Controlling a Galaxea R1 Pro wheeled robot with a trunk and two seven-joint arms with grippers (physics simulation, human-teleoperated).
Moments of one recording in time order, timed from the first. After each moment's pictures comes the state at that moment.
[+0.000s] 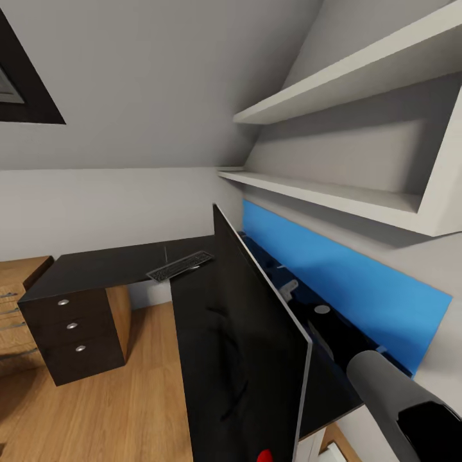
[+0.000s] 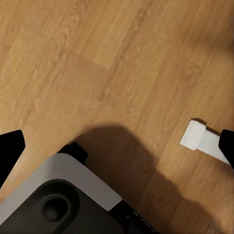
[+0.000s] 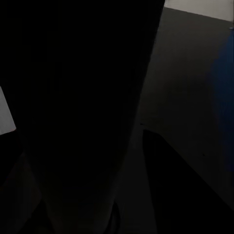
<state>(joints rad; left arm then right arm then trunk) 0.12 0.11 -0.01 -0.82 0.88 0.16 0.30 -0.87 -0.08 0.30 -0.55 0.00 0.07 0.47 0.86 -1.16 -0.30</state>
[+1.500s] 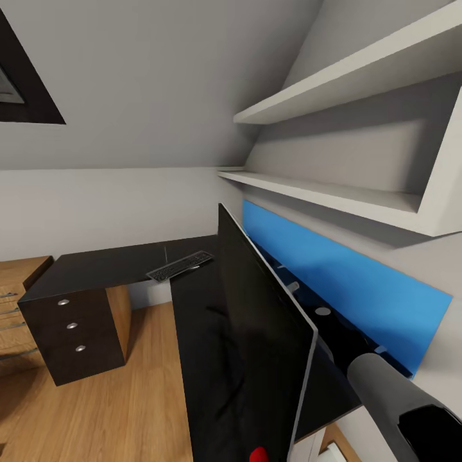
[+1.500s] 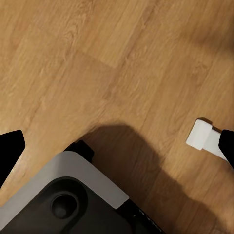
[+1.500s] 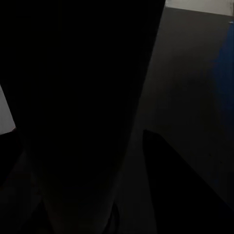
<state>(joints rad) 0.15 0.12 -0.01 -0.82 0.88 0.15 0.29 -0.86 -0.08 0.30 -0.56 -0.06 0.08 0.46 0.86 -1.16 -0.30</state>
